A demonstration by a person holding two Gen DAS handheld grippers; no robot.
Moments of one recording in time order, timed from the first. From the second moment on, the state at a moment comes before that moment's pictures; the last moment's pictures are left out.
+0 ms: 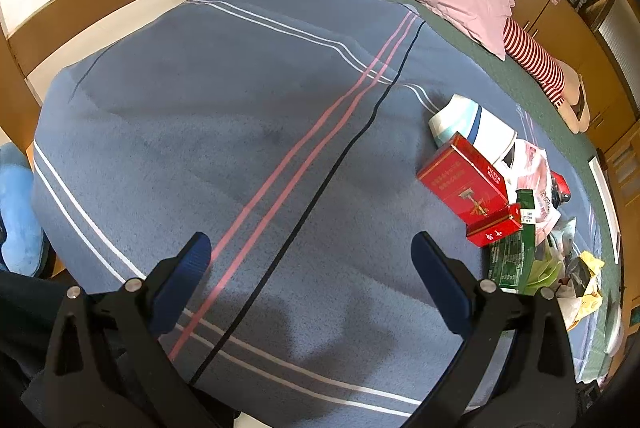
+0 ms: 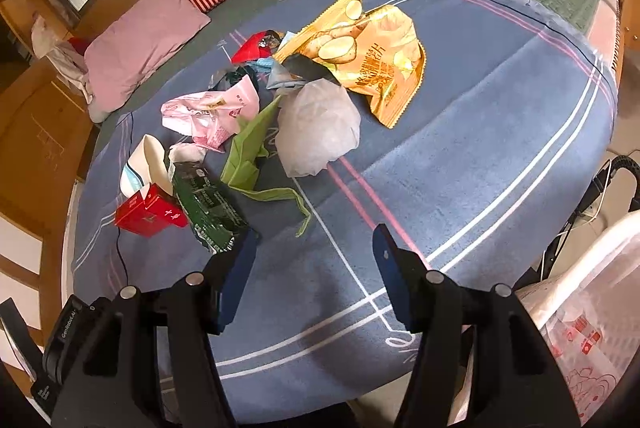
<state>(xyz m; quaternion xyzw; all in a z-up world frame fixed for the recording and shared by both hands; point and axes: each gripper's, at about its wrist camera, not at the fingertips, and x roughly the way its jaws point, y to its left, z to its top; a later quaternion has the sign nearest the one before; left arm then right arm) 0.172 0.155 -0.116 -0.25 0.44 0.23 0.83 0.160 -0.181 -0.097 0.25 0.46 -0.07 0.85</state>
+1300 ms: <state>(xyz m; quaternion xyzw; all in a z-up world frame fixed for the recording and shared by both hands) 0.157 0.150 -0.101 -0.24 0.36 0.19 0.88 0.166 -0.185 -0.082 0.23 0.43 0.00 0.87</state>
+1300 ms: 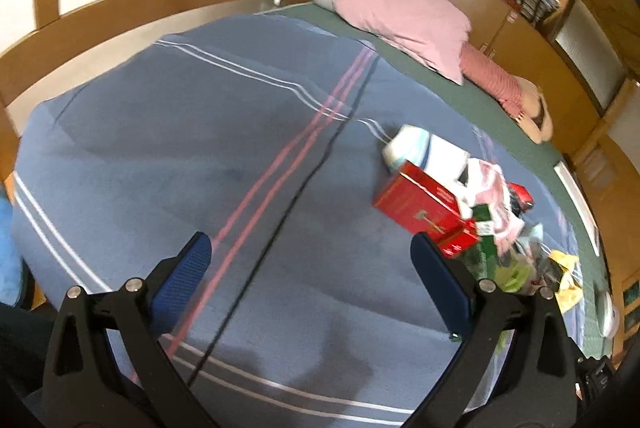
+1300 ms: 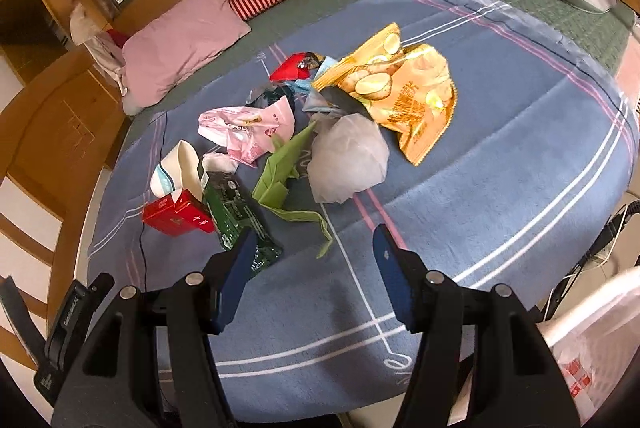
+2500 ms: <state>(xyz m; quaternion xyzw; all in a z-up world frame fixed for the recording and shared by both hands) 0.177 0.128 -0.126 -0.29 0.44 0.08 0.85 0.283 -0.107 -0.134 0.08 0.49 0.06 0.87</state>
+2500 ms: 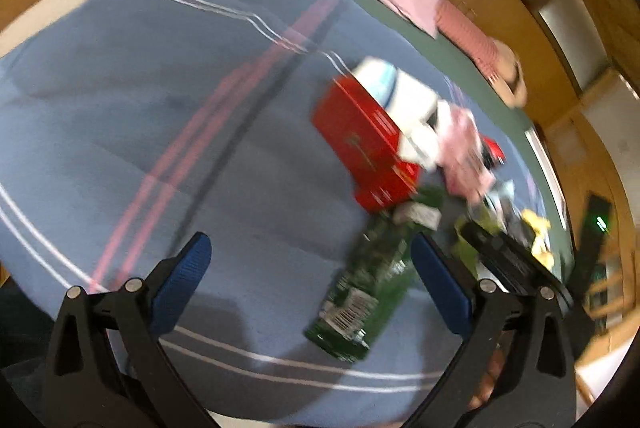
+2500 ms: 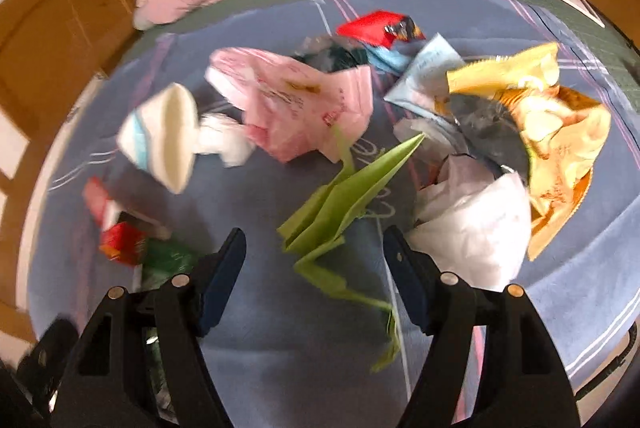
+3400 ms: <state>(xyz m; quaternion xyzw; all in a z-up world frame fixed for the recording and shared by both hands) 0.208 0.060 -0.154 -0.17 0.51 -0.01 0.84 0.152 -0.171 -0.048 0.15 0.38 0.07 0.91</state>
